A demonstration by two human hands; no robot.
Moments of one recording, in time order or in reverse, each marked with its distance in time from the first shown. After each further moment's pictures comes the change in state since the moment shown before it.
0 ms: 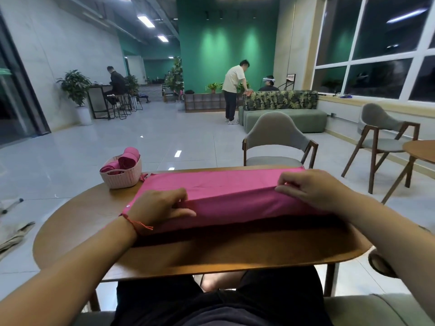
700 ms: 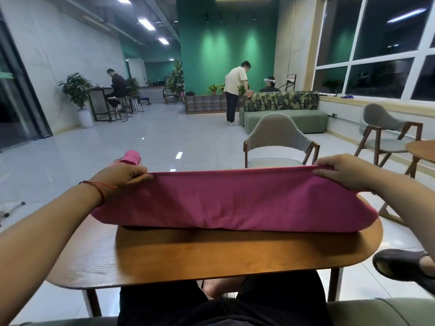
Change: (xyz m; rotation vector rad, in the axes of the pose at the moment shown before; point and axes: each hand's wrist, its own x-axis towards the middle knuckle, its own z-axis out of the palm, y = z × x) left_hand 0.009 -0.120 -0.062 -0.085 -0.395 -0.416; right_hand 0.007 0.110 -0.023 0.099 -0.087 0.271
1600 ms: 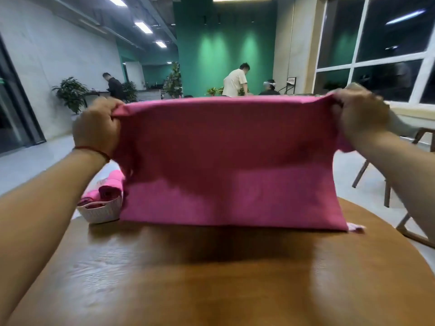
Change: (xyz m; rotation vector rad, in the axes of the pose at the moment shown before) left_hand 0.171 -0.022 -0.074 0.040 0.825 -0.244; right_hand 0.182 -0.016 -0.072 -0.251 0.806 0.122
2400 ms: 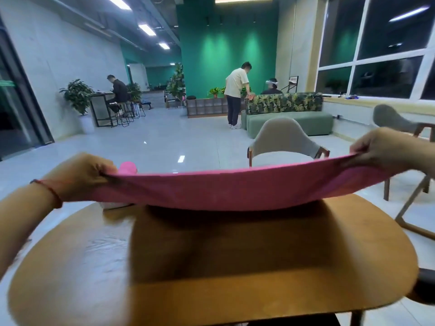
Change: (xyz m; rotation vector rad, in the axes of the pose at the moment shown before) left_hand -0.105 -0.046 -0.106 -0.057 -0.737 0.238; right_hand -0.093 0.044 -0.101 0.006 -0.799 -0.053
